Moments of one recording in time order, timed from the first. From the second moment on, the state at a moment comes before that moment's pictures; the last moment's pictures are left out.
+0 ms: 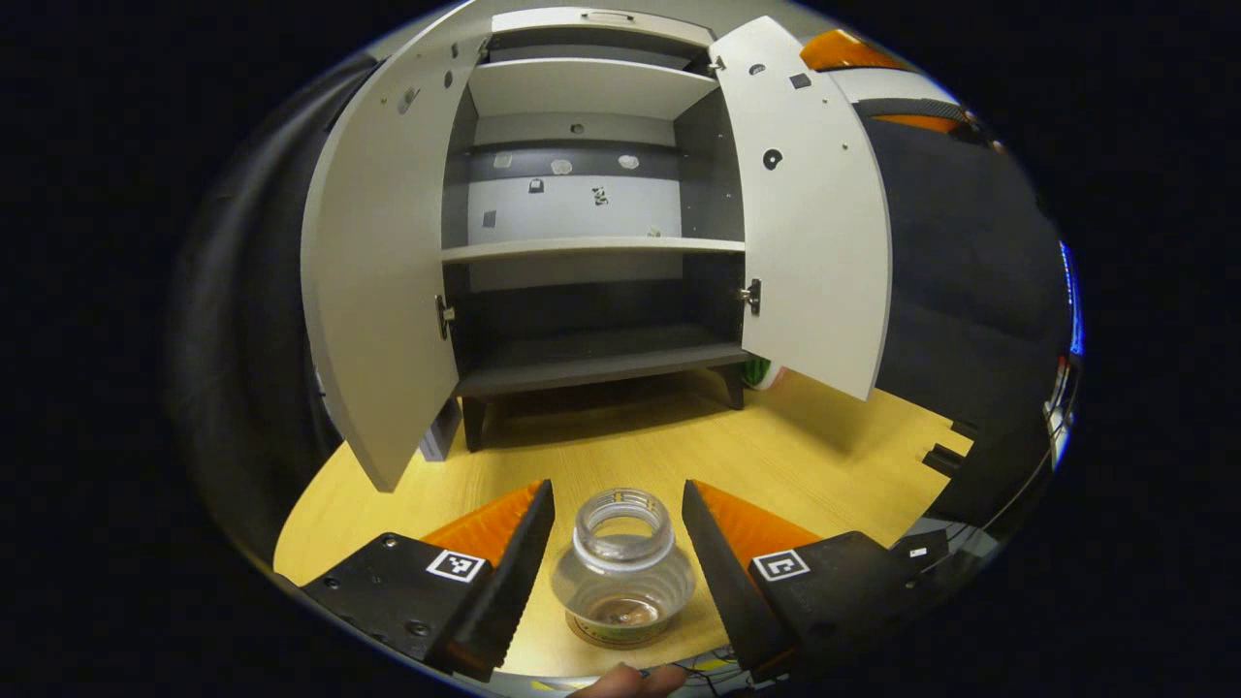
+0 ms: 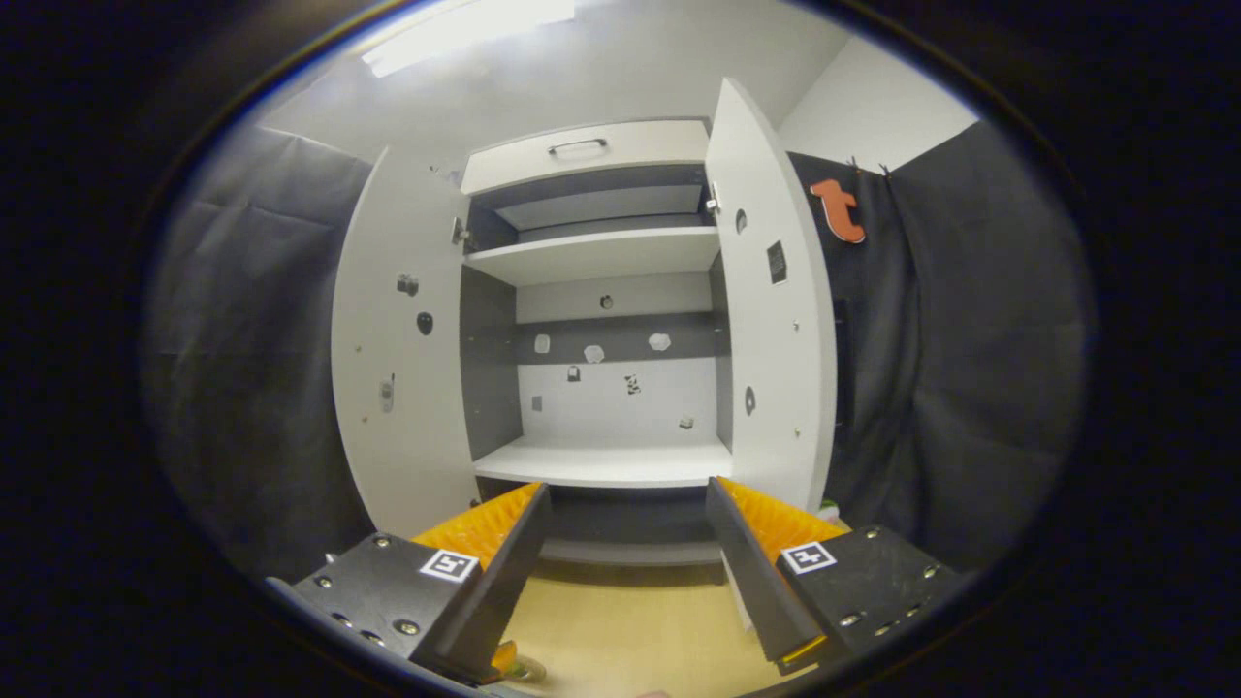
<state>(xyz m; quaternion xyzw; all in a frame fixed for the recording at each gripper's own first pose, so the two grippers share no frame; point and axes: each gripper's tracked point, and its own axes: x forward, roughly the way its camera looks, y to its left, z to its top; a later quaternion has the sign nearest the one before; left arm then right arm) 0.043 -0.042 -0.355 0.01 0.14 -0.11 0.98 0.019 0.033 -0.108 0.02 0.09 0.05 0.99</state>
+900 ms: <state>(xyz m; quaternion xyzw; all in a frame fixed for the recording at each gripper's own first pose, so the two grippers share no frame) 0.061 -0.041 -0.135 -0.02 0.04 -0.10 0.99 0.010 -0.149 -0.071 -0.01 0.04 -0.08 1.00</state>
